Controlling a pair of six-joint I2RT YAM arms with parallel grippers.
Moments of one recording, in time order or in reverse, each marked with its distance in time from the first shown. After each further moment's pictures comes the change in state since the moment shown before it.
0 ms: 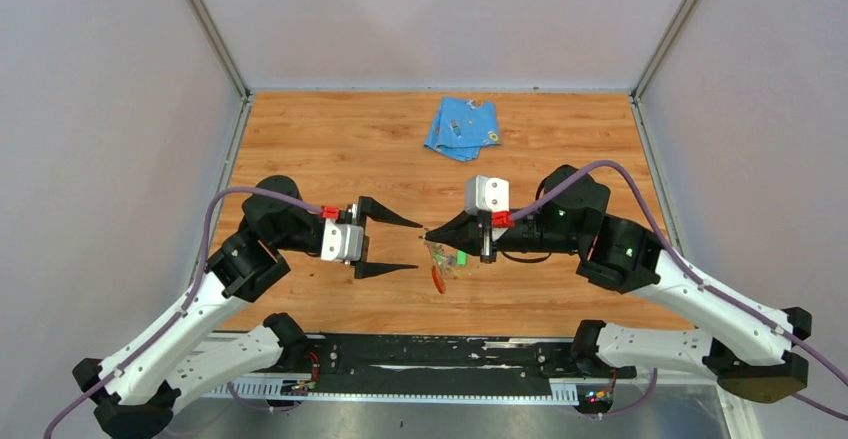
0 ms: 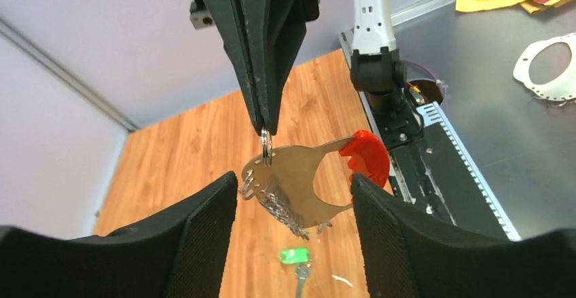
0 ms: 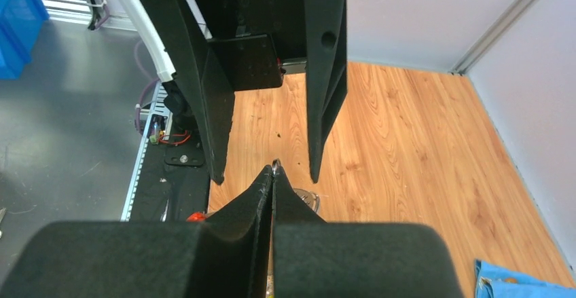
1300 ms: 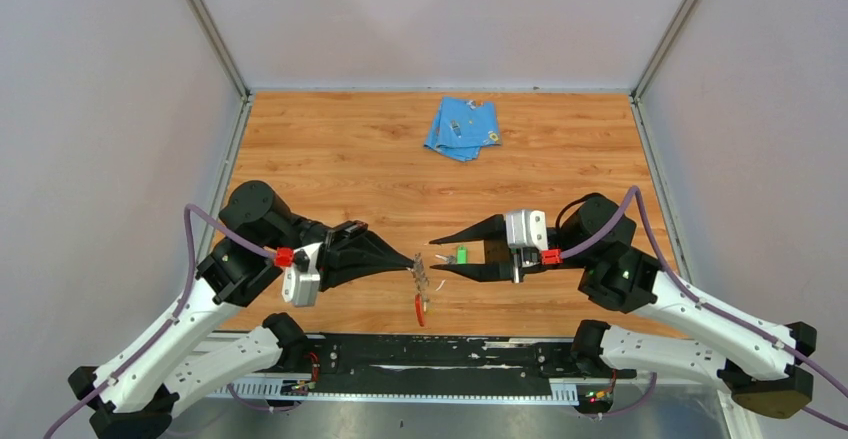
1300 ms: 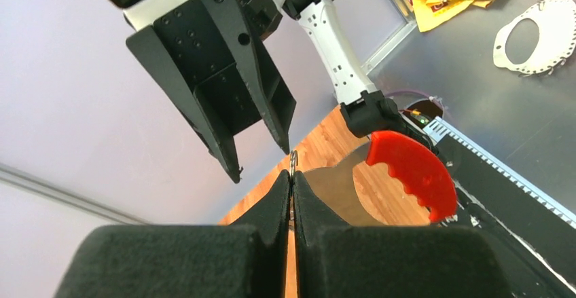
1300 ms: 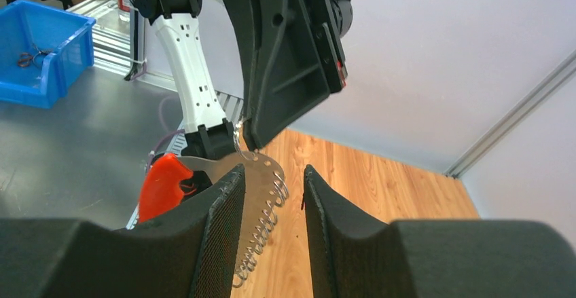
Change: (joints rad) left arm 0.005 -0.026 0.010 0.129 0.290 0.202; right arm -0.008 -0.141 -0.249 0.371 -0.158 0.005
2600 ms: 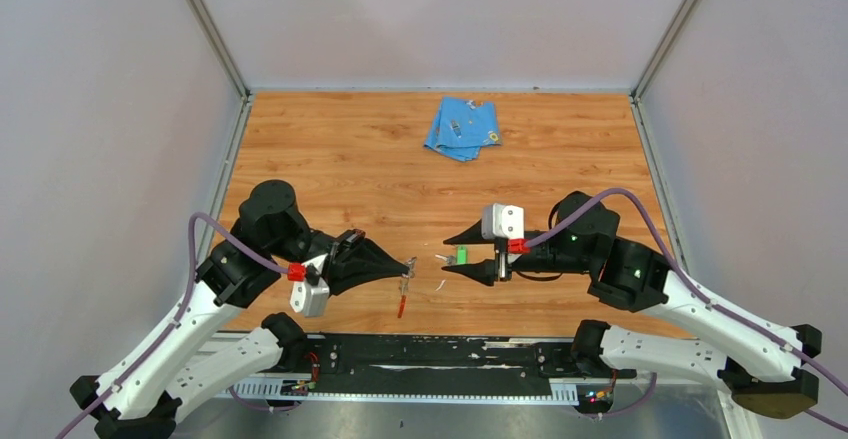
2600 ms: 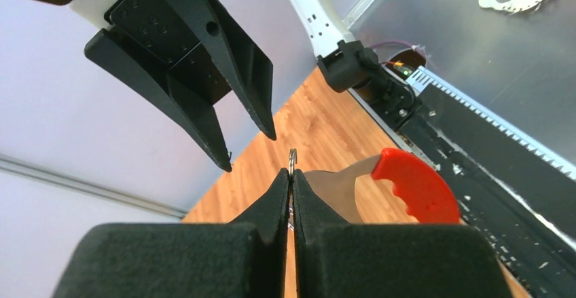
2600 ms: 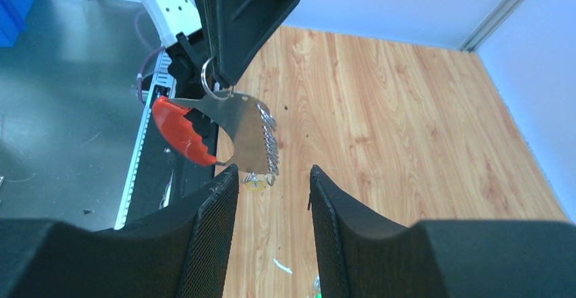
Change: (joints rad) left arm 0.059 -0.022 -0.030 -0.295 0.017 0.273; right arm 0.000 -0.001 0.068 -0.391 0.181 -0.019
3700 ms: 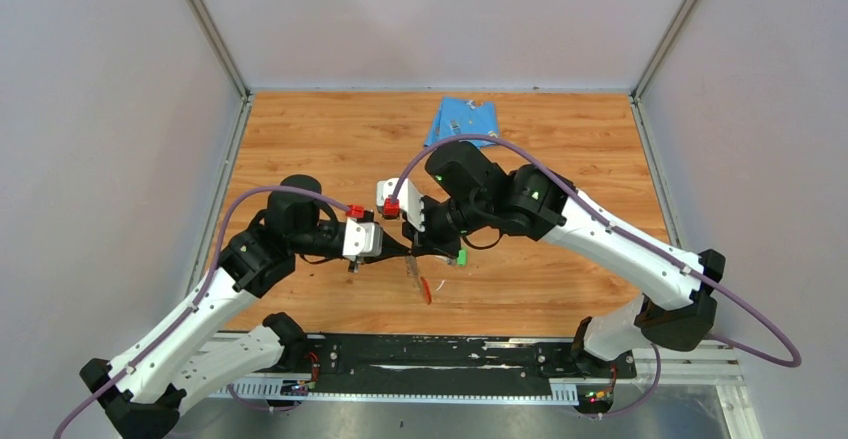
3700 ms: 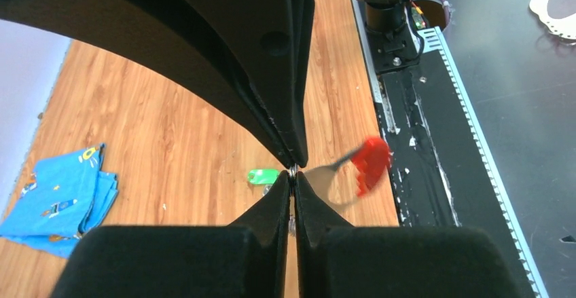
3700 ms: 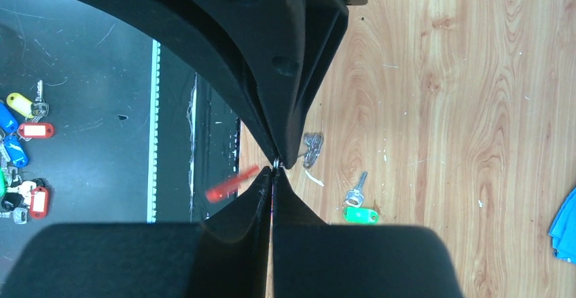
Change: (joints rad) left arm 0.003 0.075 -0.032 -0.079 -0.373 -0.391; right arm 0.010 0.637 0.659 -0.653 0.008 -0.074
